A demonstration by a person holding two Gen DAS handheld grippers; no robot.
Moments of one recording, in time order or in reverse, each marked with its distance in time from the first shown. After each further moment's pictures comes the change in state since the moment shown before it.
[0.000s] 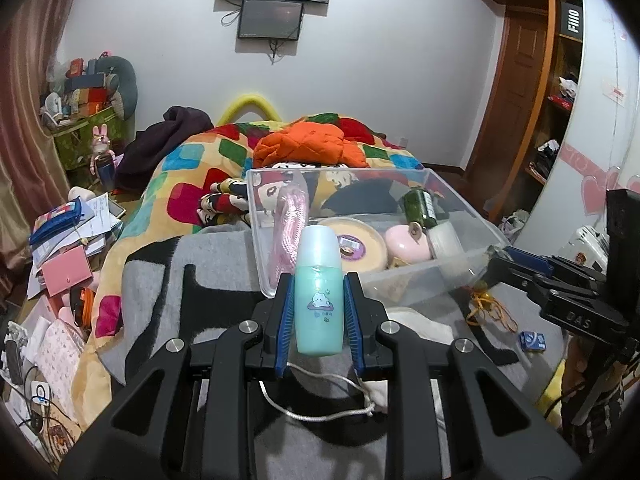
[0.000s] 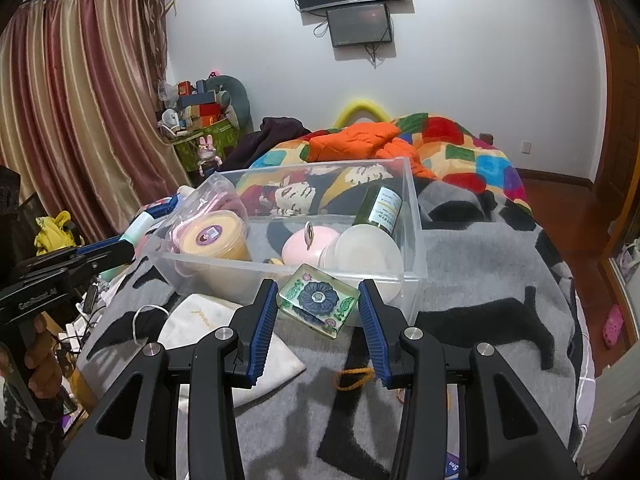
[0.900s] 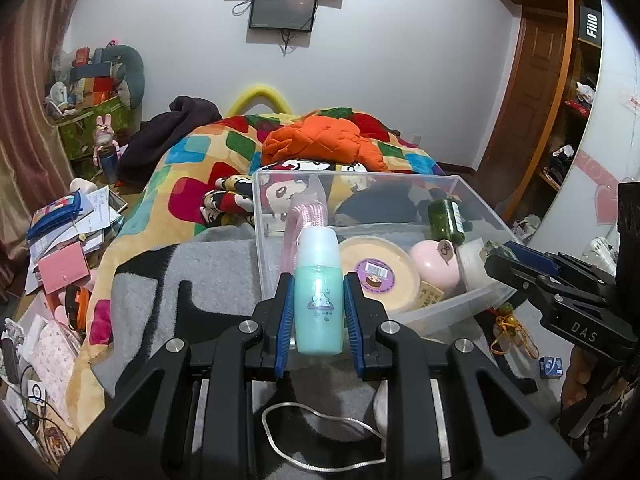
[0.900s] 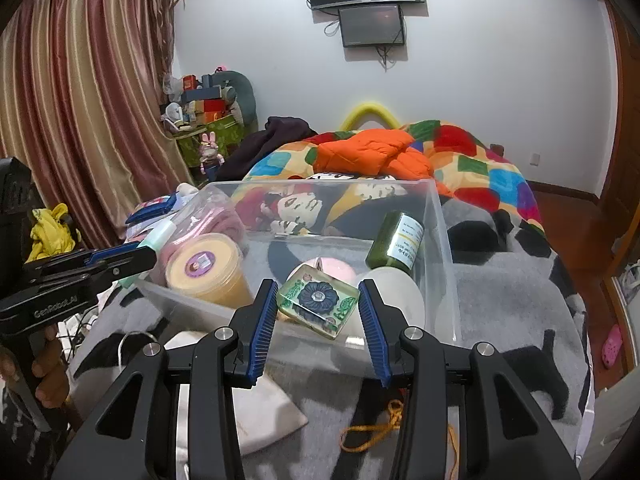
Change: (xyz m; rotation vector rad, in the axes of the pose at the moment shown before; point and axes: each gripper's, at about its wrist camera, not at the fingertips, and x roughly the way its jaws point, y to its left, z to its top) left arm 0.036 0.008 0.016 -0.030 0.024 0.030; right arm 0.035 0.008 0.026 -0.045 0.004 0.001
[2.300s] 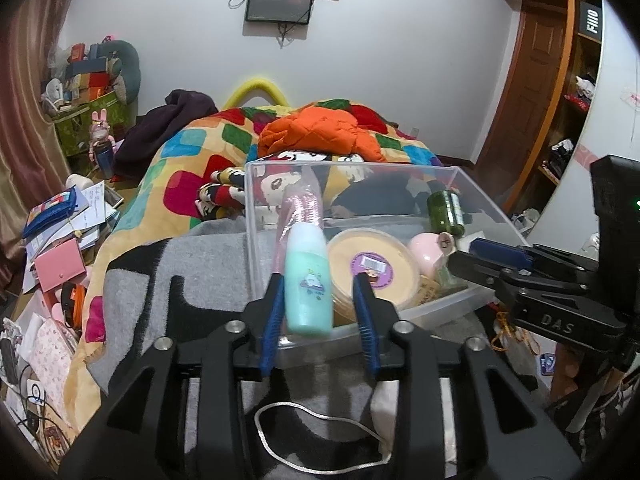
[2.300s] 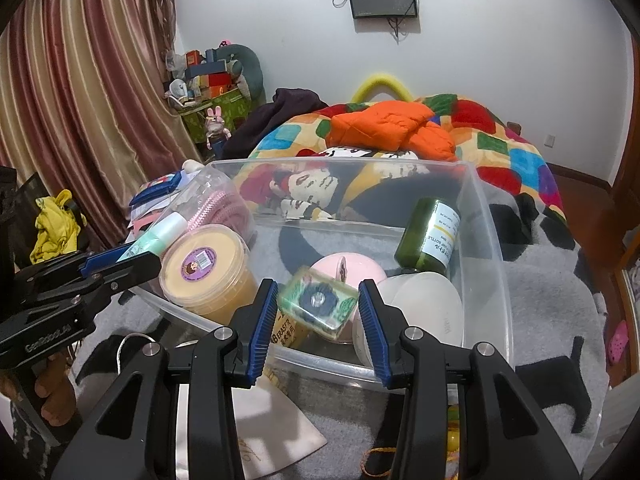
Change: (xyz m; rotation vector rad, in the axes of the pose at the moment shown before) left arm 0.005 -0.002 -0.003 0.008 0.020 -0.017; right arm 0.034 0.006 0.011 0.001 0.113 0.041
